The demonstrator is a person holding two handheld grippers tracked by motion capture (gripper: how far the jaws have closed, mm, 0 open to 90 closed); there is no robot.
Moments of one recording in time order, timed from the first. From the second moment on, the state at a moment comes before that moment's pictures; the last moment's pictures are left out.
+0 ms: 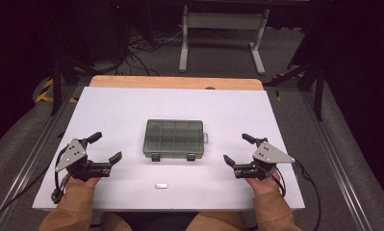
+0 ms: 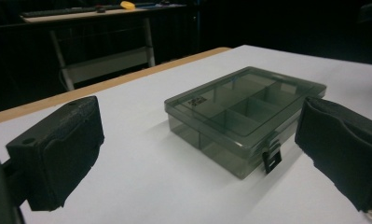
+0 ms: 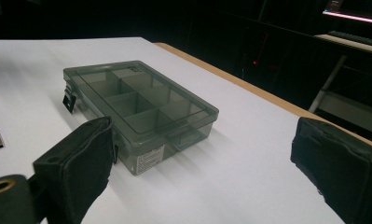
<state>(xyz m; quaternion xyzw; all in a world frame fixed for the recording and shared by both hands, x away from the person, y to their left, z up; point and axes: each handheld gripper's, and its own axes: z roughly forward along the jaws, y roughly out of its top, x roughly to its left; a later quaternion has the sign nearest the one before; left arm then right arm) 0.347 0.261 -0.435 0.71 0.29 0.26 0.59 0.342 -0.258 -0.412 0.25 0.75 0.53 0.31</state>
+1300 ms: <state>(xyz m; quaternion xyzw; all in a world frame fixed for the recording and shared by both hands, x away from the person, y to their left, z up) 0.377 0.229 -0.421 0.73 0.30 0.22 0.57 0.366 -0.236 -0.401 0.24 0.76 0.55 0.24</state>
